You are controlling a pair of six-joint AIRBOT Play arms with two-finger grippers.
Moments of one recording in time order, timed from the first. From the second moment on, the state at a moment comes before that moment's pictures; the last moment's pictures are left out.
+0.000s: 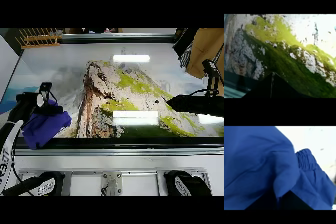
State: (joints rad) left arm -0.03 -1.28 1.03 1.71 -1.02 -1.65; right arm -0.09 -0.81 1.05 -1.03 1.24 1.38
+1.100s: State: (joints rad) left arm -0.49 -1.23 1.24 1.42 -0.89 -1.74; right arm -0.14 -0.85 1.05 -1.05 1.09 1.34
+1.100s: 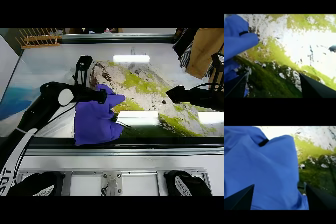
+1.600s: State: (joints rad) left arm -0.10 -1.31 1.18 1.17 -0.94 -1.64; right arm -0.04 -1.09 1.04 -1.05 1.06 1.45
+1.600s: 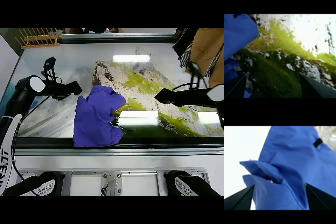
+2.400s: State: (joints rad) left arm -0.09 -1.50 1.13 0.94 -0.91 -1.50; right arm 0.26 -1.79 1.27 -0.60 0.77 1.57
